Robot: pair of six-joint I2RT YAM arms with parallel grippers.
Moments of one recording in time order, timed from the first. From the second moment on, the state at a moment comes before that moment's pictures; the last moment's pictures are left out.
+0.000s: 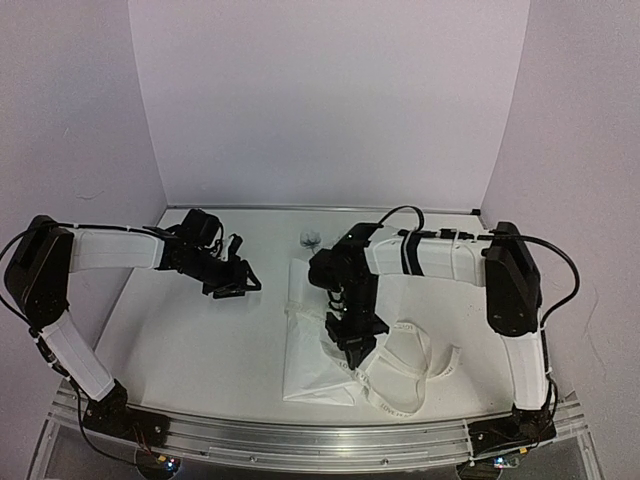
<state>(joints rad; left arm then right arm) -0.50 1.63 0.99 -0.30 0.42 -0.55 0.99 2.15 1.77 -1.38 -0.36 0.58</state>
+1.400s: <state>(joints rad) -0.50 1.62 0.96 -0.26 0.47 -0.56 1.05 2.22 2.06 -1.39 -0.27 0.59</state>
